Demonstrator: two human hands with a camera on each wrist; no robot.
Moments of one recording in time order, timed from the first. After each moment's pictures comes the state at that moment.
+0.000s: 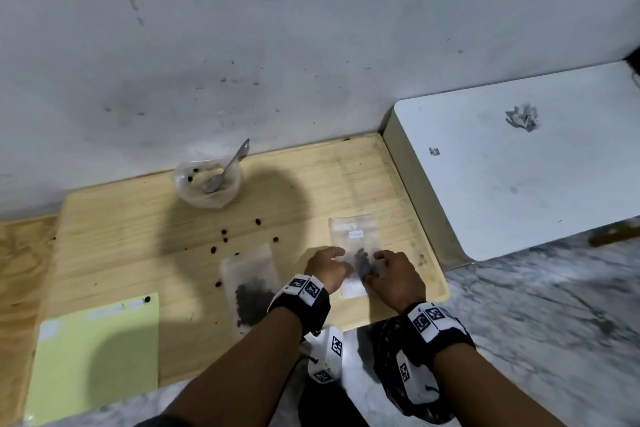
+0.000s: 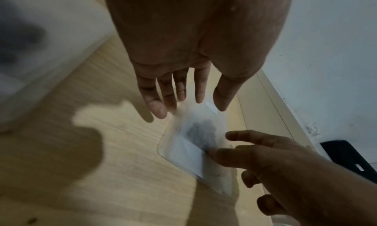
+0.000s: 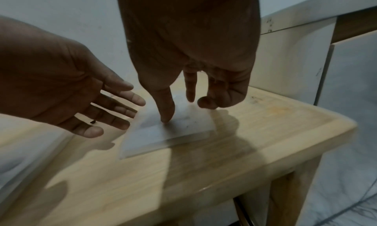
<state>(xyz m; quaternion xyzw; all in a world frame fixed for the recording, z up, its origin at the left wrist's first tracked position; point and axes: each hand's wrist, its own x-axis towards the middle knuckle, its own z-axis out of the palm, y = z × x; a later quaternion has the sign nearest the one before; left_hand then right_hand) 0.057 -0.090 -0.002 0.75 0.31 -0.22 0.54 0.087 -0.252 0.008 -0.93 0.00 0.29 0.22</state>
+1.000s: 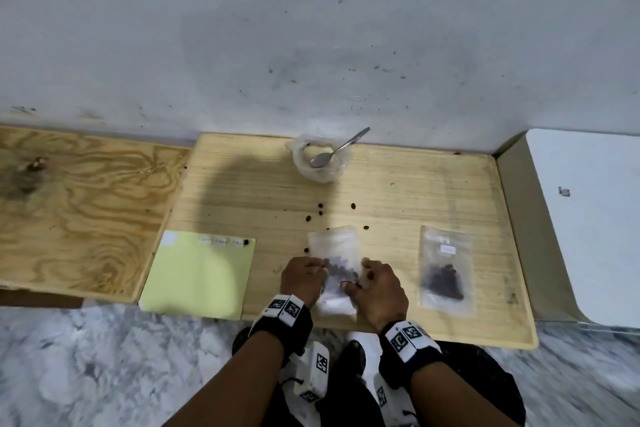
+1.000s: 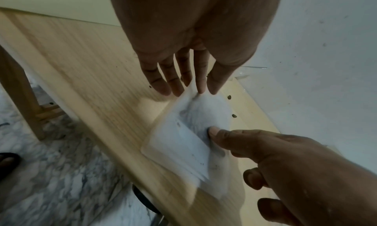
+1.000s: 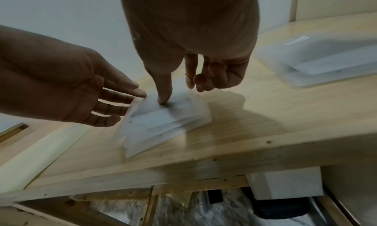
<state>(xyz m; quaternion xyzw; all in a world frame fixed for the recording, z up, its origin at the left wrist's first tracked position) -0.090 0.036 0.003 0.66 0.52 -0.03 0.53 -0.010 -0.104 -0.004 -0.91 -0.13 0.30 0.25</state>
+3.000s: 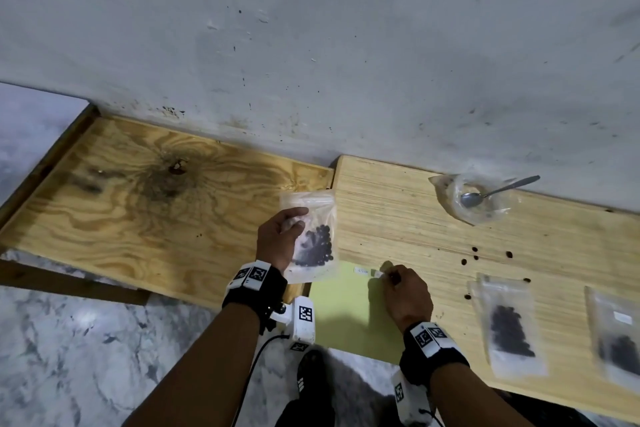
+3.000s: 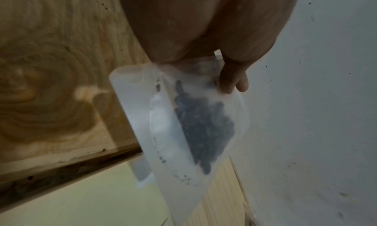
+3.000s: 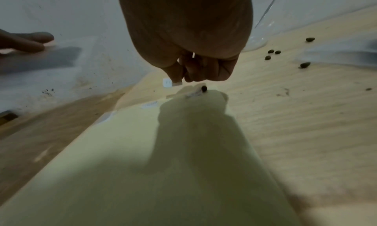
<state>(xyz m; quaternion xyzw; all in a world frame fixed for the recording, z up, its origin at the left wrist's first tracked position) -0.263 0.383 0.040 0.54 0.46 0.25 0.66 -0.142 0.170 -0.001 -0.94 -0.13 0.26 0.20</state>
